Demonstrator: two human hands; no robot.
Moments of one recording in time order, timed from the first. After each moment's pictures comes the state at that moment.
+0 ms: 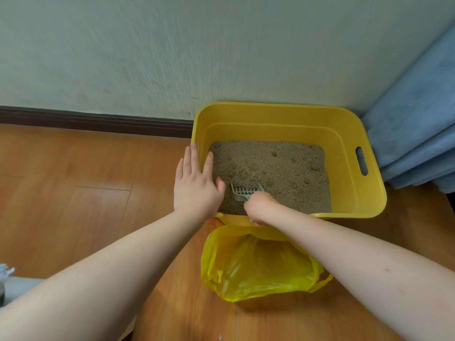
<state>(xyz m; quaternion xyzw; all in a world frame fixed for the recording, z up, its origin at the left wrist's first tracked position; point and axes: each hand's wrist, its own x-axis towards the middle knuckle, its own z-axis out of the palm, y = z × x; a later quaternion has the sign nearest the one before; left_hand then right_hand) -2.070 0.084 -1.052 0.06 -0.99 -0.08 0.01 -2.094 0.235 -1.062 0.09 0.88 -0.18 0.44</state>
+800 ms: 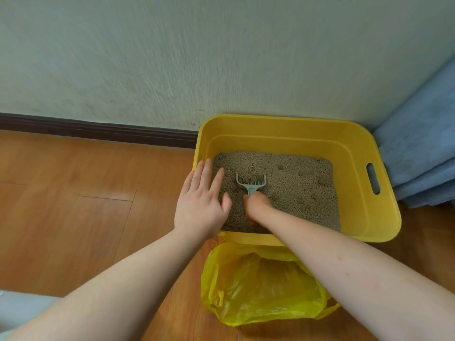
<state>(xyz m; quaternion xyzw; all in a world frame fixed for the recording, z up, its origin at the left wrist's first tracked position) -2.071 0.083 -1.055 -0.01 -1.00 -0.06 0.03 -2.146 0.217 -1.127 0.16 0.89 -0.23 0.36</state>
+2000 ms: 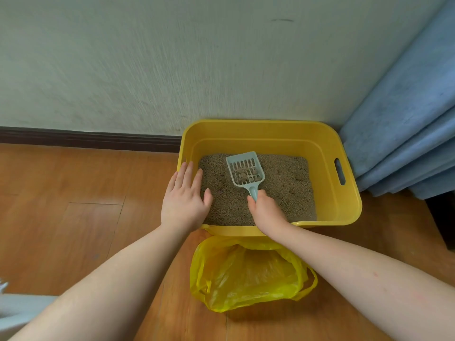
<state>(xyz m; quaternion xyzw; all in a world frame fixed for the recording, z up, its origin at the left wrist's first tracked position) -2.072 0.080 -1.055 0.01 -1.00 -0.07 0.02 -2.091 0.285 -1.073 0.06 0.94 -0.27 0.21</state>
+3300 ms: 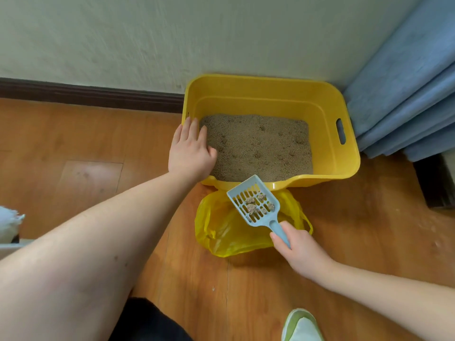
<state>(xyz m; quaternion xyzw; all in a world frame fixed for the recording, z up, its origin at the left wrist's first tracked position) -2.073 0.079 -1.051 0.01 -1.00 -0.08 0.00 -1.920 0.357 -1.050 -0.06 0.92 -0.28 0.27</state>
